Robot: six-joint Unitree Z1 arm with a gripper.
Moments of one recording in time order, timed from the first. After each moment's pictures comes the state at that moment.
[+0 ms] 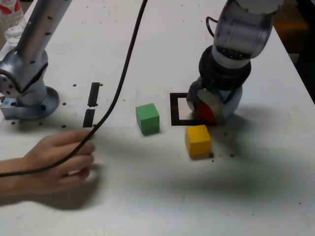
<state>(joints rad) -0.27 2.21 -1.68 1.21 0.27 0.32</state>
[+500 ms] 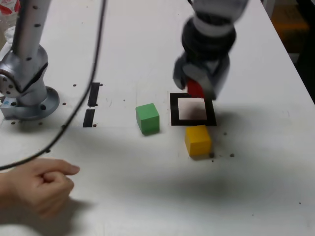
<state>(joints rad) -0.27 2.05 -1.63 1.30 0.30 0.20</state>
